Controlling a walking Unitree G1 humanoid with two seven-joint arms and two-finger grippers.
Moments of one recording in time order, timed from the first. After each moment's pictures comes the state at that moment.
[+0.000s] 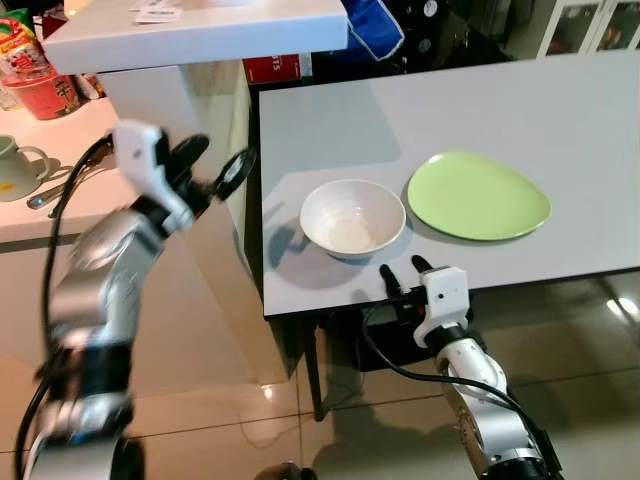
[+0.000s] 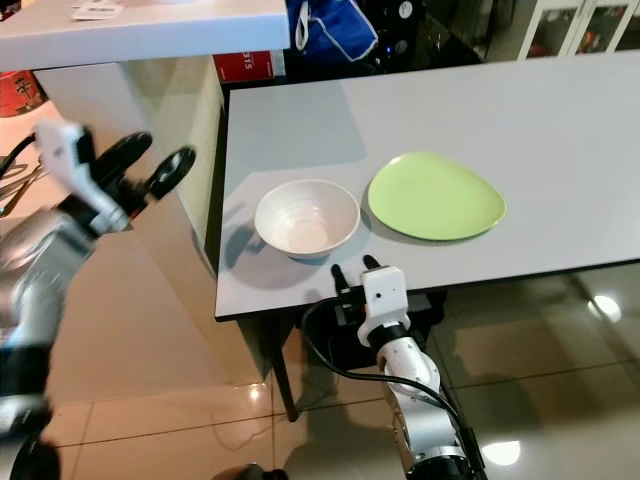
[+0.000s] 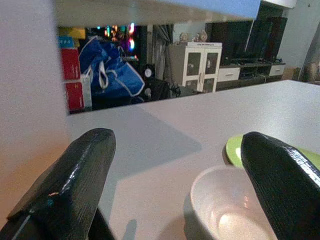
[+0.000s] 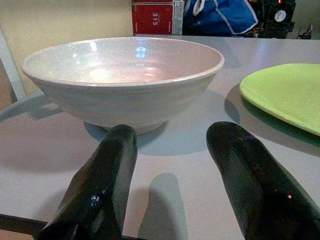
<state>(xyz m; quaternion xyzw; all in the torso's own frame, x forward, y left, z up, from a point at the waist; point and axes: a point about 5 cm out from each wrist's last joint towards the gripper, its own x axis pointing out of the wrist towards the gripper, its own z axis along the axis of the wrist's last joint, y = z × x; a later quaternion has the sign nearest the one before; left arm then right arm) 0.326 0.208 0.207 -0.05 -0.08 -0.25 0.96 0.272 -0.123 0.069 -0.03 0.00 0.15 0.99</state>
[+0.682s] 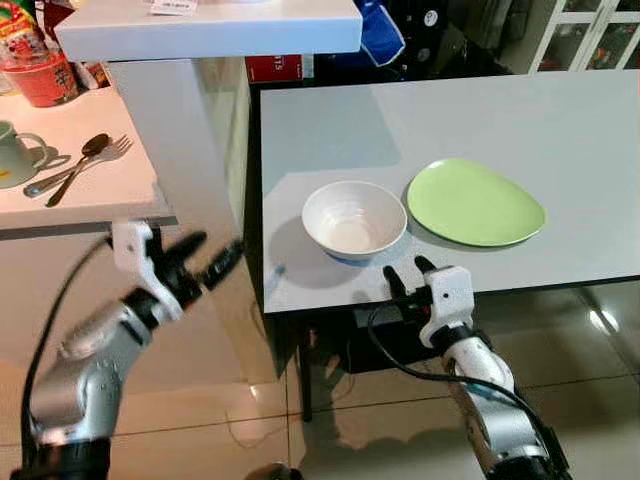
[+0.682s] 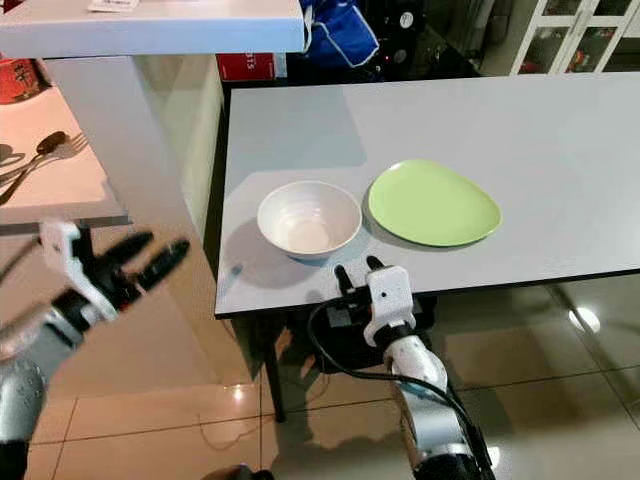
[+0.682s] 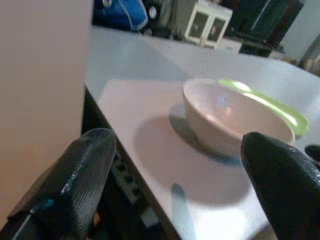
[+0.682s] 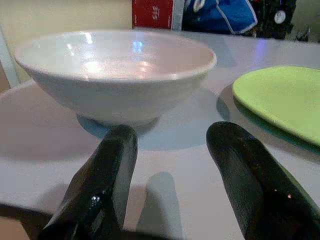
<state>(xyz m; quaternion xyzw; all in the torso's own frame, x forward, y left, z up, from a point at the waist) 0.270 0.215 0.125 -0.13 0.06 -0.24 0.96 0.271 -0.136 0.065 -0.03 0.01 0.14 0.99</state>
